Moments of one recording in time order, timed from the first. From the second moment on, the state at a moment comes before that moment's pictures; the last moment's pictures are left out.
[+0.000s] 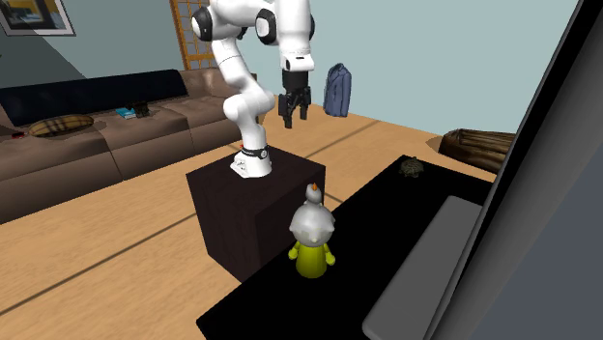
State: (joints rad) arm -0.02 -0.57 -0.26 -2.37 -0.14 1.82 -0.36
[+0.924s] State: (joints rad) arm 0.03 -0.13 -0.58 -2.09 0.15 2.10 -0.82
